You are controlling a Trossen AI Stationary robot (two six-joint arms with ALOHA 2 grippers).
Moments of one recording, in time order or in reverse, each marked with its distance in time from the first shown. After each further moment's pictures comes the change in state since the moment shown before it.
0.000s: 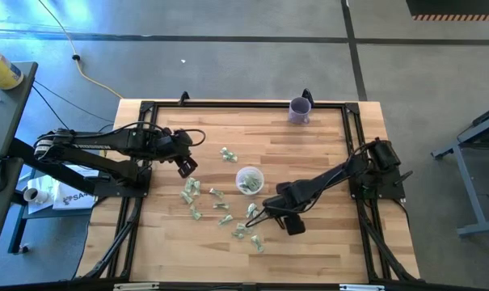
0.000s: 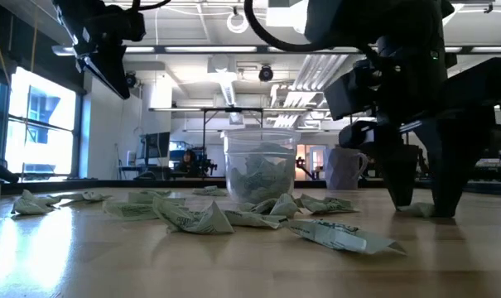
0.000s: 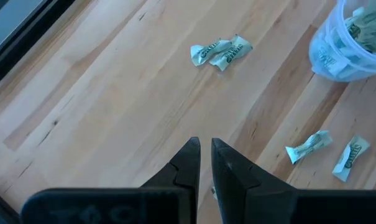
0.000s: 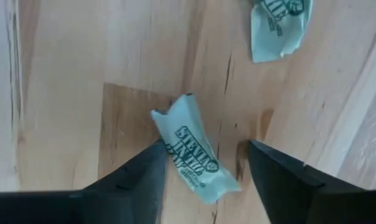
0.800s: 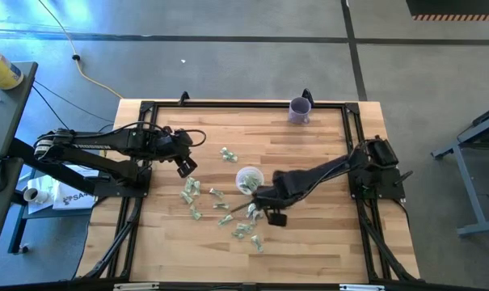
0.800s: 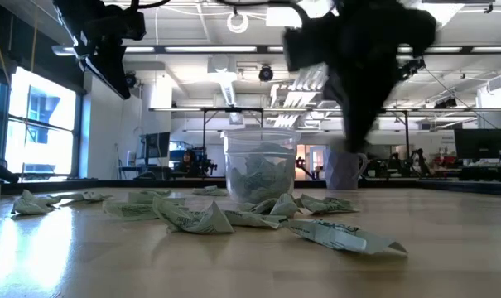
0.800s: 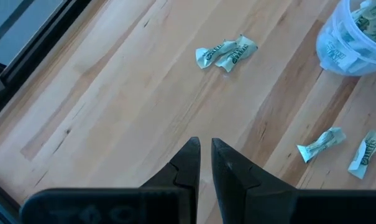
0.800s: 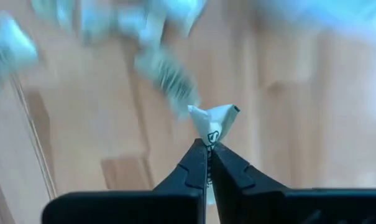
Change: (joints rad) left arm 0.000 0.000 0.000 -0.001 -0.028 0.066; right arm -0.058 -0.005 0.259 -0.221 0.156 0.273
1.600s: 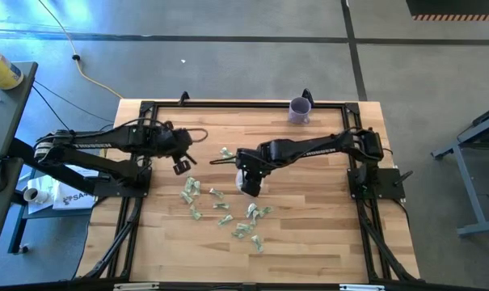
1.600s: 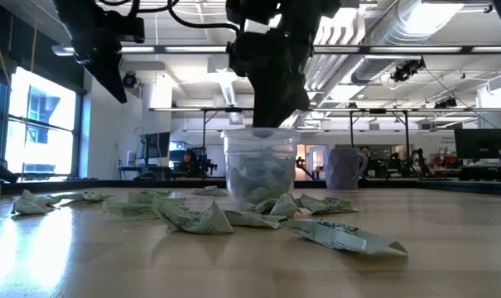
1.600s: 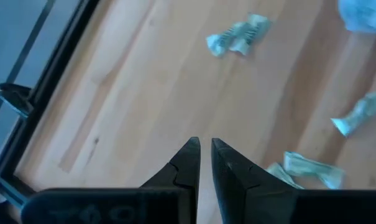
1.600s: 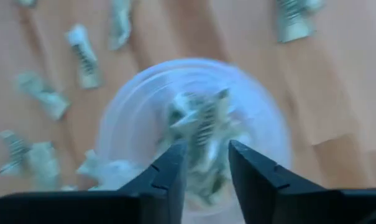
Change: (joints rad) left arm 0.069 0.000 0.000 -0.030 0.006 0.227; right arm -0.268 0.081 0.180 0.141 -0.047 -0.037
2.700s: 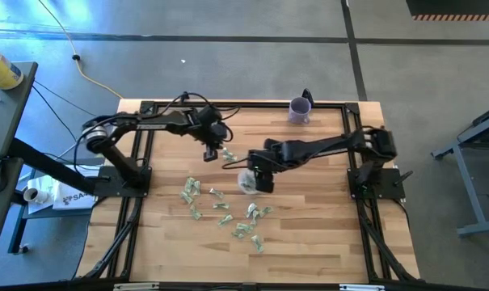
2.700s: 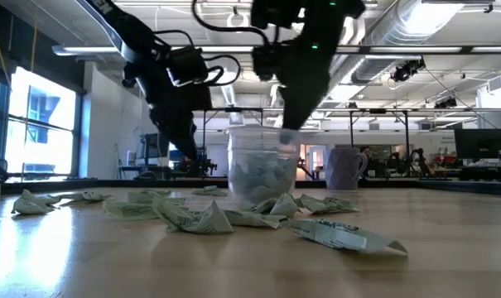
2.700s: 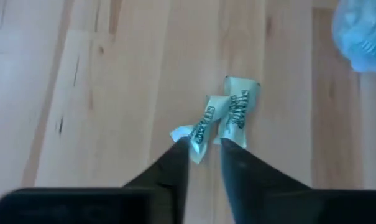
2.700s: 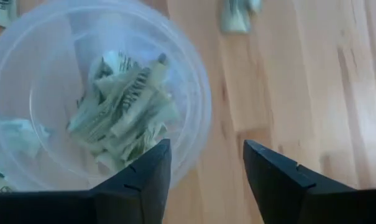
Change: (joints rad) left arm 0.387 0.569 0.036 0.586 0.572 0.567; right arm 0.007 -0.117 -0.182 0.042 0.182 -0.228
